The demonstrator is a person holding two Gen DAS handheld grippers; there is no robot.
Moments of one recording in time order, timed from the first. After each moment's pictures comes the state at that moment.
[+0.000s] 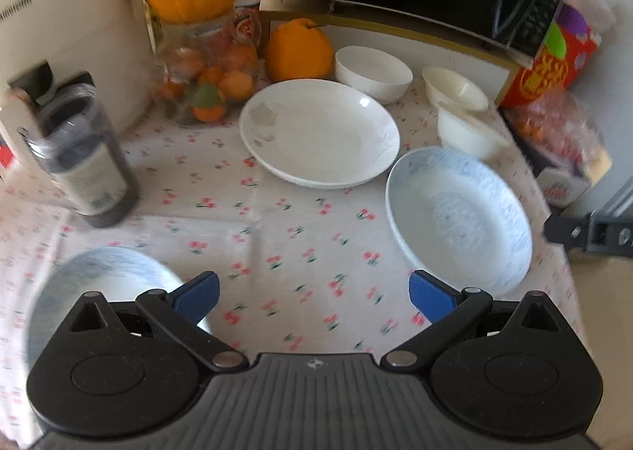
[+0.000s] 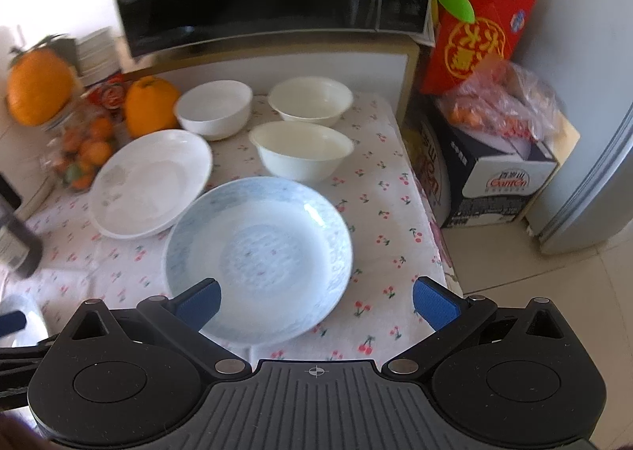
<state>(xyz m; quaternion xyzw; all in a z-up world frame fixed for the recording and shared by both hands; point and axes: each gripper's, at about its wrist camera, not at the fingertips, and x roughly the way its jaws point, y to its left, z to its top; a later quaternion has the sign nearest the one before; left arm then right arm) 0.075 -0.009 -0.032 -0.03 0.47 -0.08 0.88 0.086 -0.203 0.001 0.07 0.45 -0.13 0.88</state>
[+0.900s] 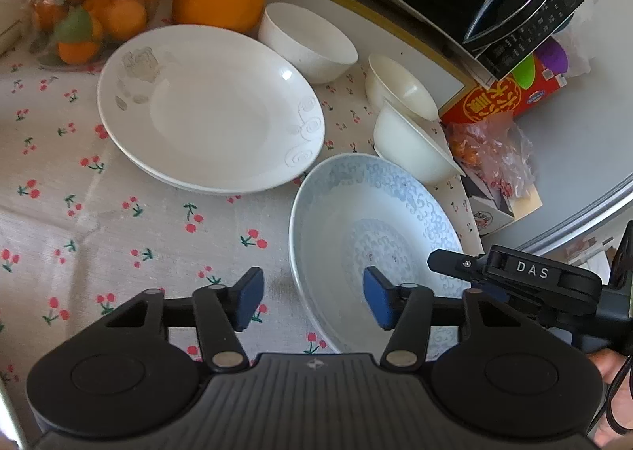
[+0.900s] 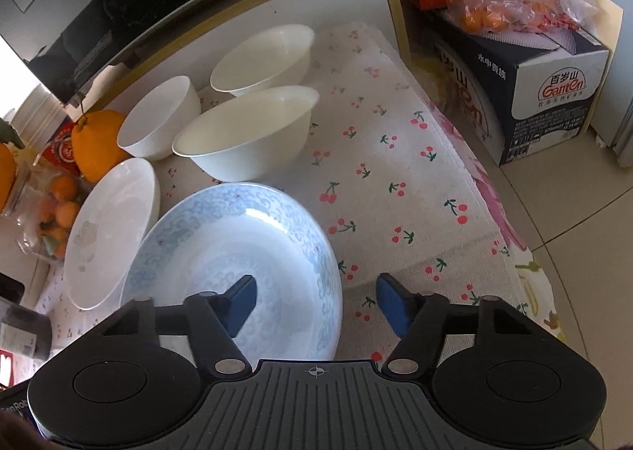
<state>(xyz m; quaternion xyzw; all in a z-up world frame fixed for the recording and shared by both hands) 0.139 -0.036 -0.089 -0.17 0.49 -0.20 0.83 0.138 -0.281 -0.081 0.23 0.46 -0.09 0.85</state>
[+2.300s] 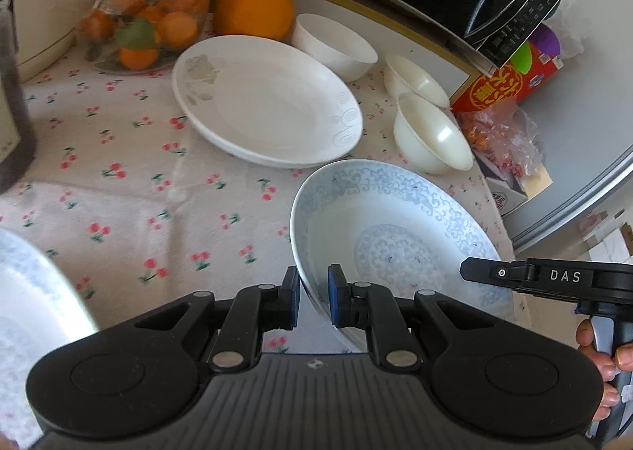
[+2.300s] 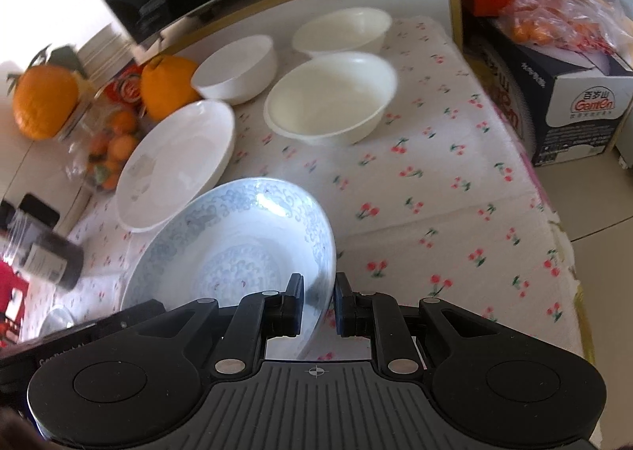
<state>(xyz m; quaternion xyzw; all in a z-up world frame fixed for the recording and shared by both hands) 0.107 0.006 -0.081 -0.13 0.48 -0.19 0.85 0.101 -0.222 -0.063 0.19 0.48 -0.02 0.86</state>
